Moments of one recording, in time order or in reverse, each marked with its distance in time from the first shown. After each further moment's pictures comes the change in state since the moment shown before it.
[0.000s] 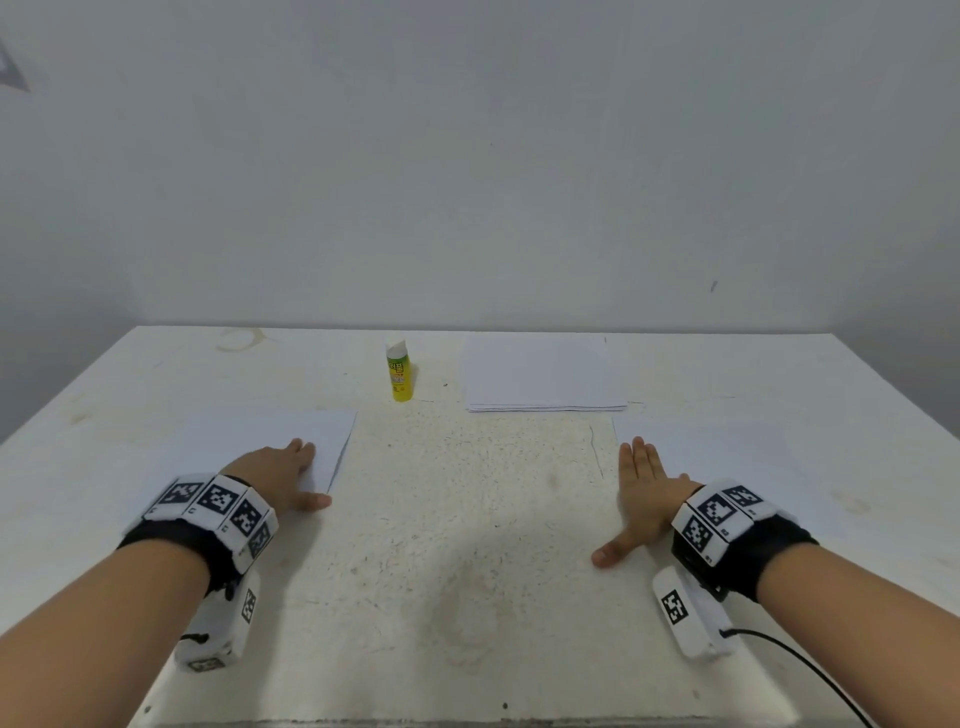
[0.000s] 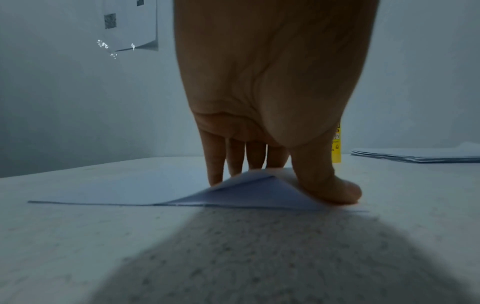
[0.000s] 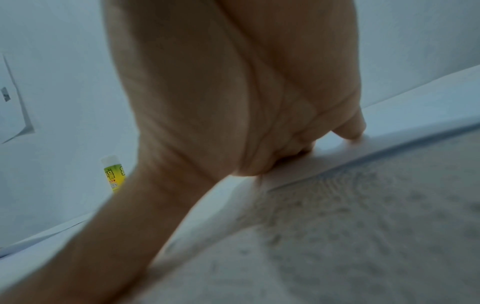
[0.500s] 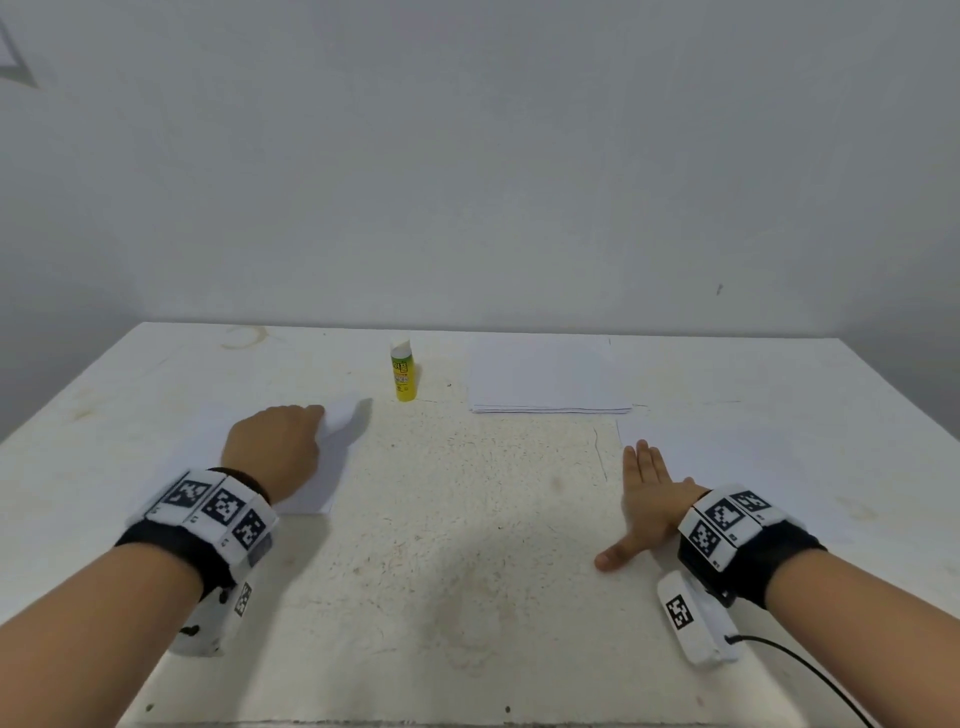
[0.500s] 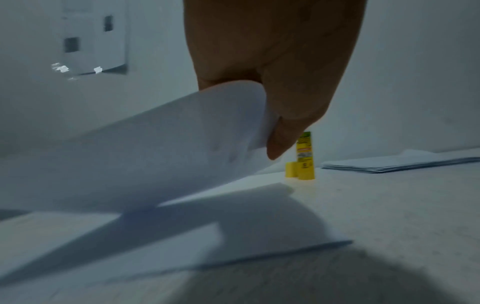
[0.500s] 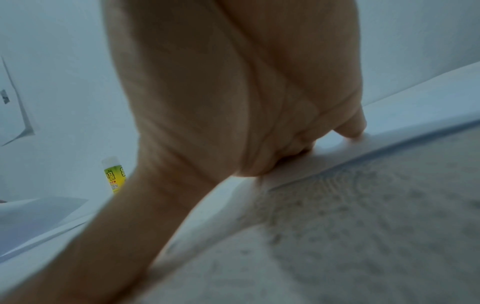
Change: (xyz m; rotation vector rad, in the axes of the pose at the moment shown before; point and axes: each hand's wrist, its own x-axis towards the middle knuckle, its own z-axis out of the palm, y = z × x) left_hand -0.021 0.013 -0.020 0.017 0.435 -0.062; right_hand -0.002 0.000 -0.002 -0.029 -0.005 -0.023
